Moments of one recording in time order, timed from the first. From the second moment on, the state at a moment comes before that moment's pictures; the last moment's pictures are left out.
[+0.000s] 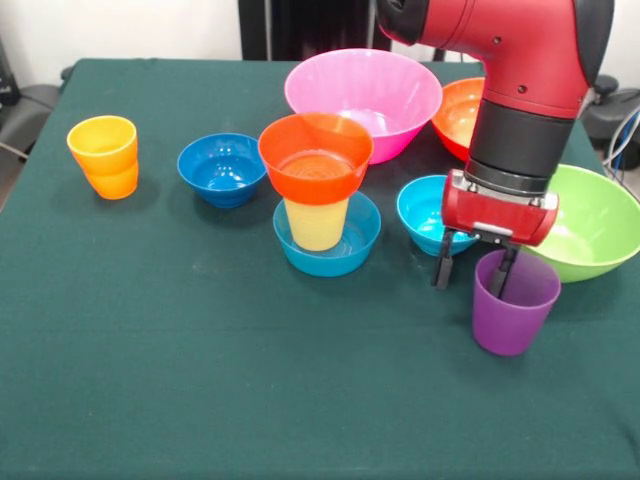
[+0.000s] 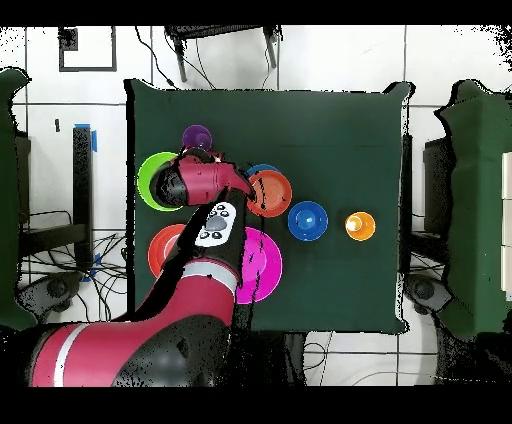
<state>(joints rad) 0.16 -0.23 -0.25 1.26 0.07 0.18 2.09</state>
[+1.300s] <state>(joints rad) 0.17 -0.24 -0.26 1.27 0.07 0.10 2.09</state>
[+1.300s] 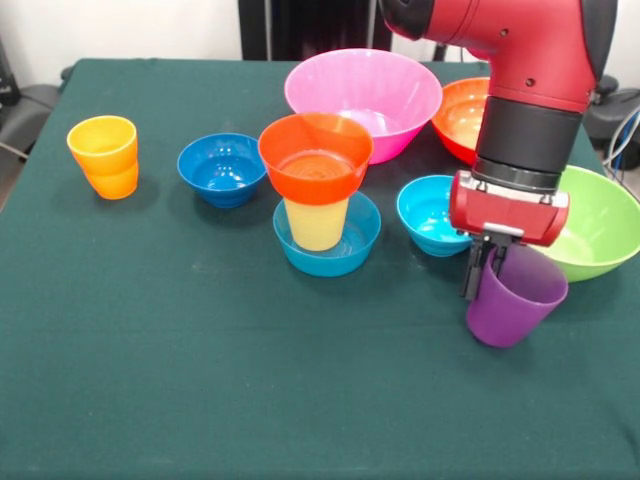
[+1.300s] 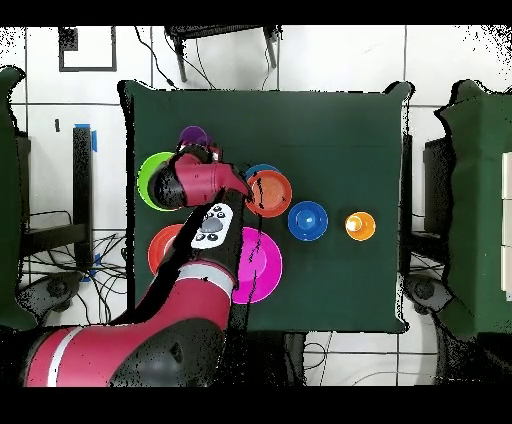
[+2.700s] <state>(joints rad) 0.17 -0.53 -0.29 1.33 0.12 0.24 2.09</state>
